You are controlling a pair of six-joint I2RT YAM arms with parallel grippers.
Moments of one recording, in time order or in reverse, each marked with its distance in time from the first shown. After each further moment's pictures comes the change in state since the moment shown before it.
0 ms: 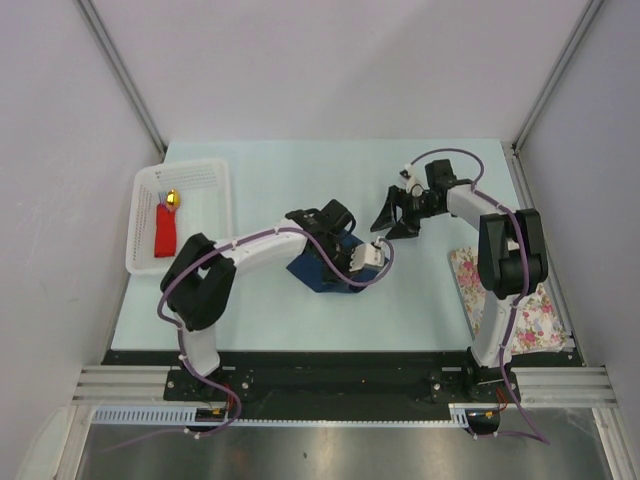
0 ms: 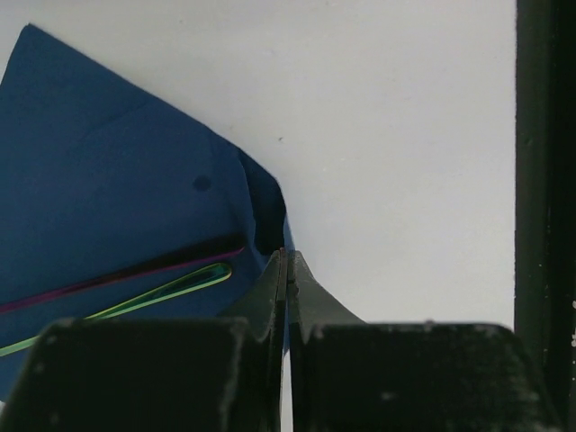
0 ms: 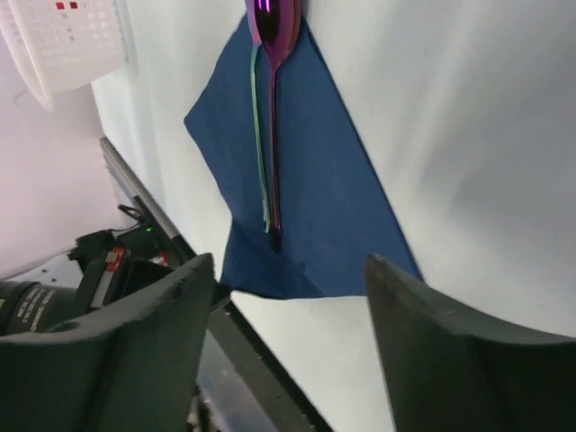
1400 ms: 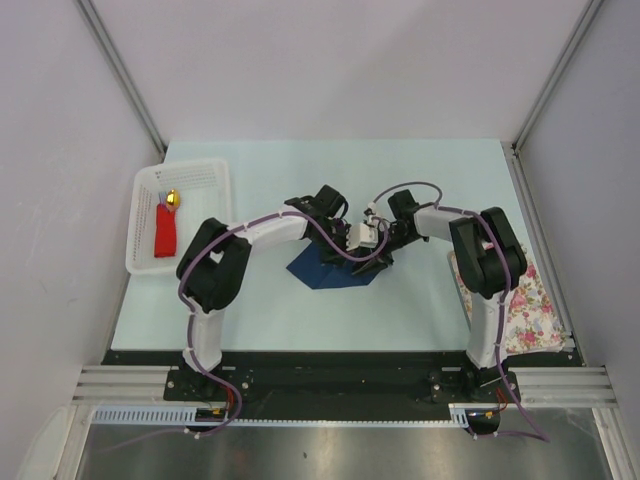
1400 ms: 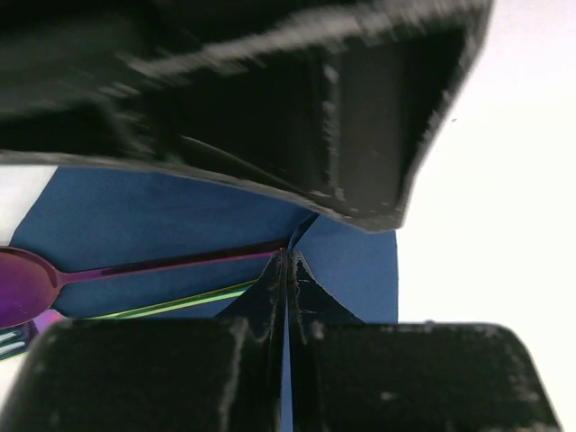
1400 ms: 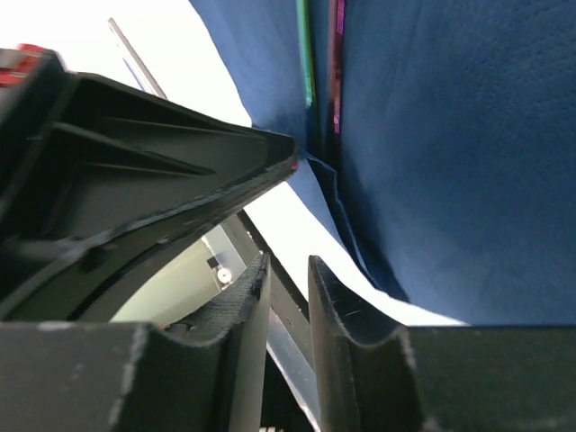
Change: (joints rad) left arm 0.124 0.164 0.110 0.078 -0.029 0.000; right arm 0.196 0.046 -0.164 0.034 -0.134 0.064
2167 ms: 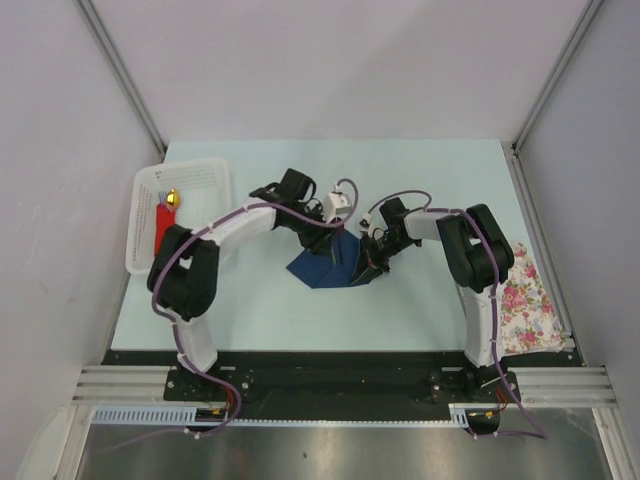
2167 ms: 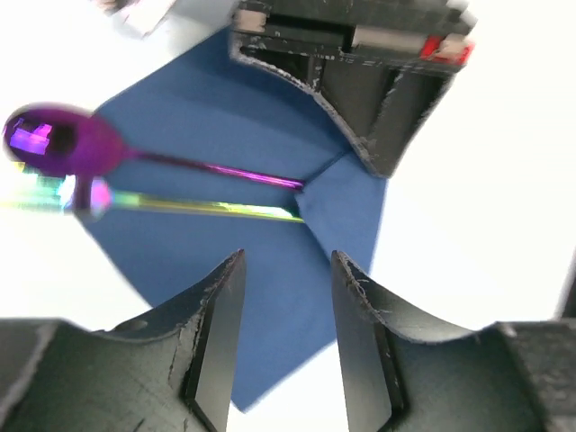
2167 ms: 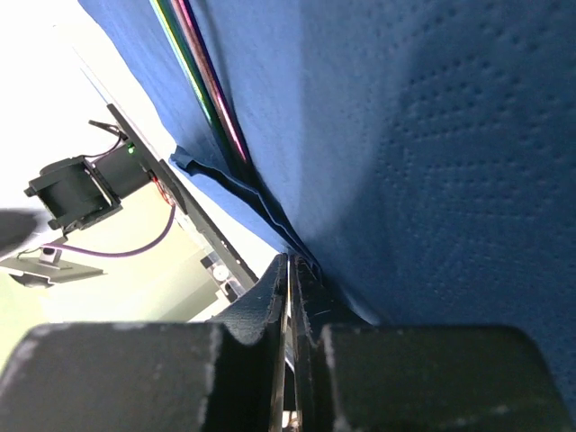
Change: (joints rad) left arm 0.125 -0.113 -0.056 0.047 0.069 -0.236; right arm 0.043 0.101 0.016 -0.006 0.072 0.034
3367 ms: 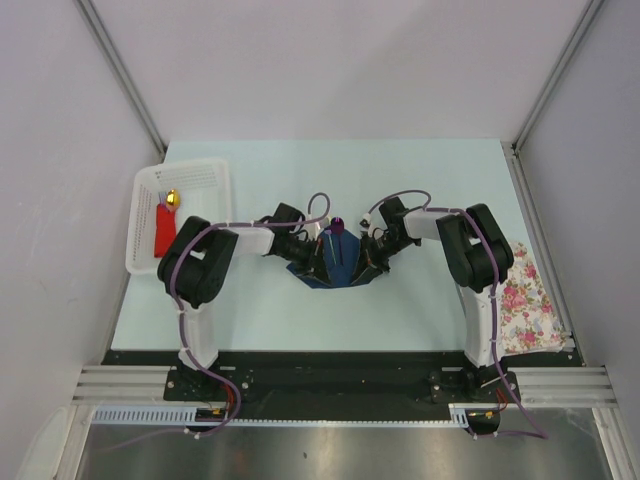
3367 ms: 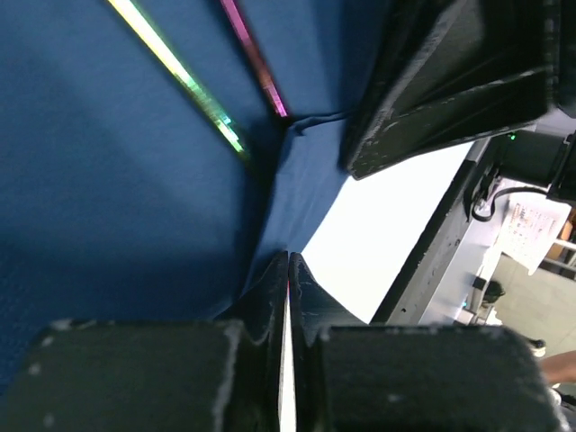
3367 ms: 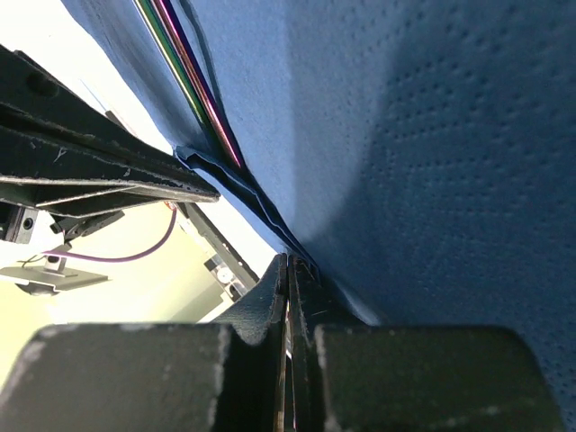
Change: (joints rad) left arm 0.080 0.071 -0.335 0.358 0.227 -0.865; right arm -0.002 0.005 0.015 -0.026 0.026 0.019
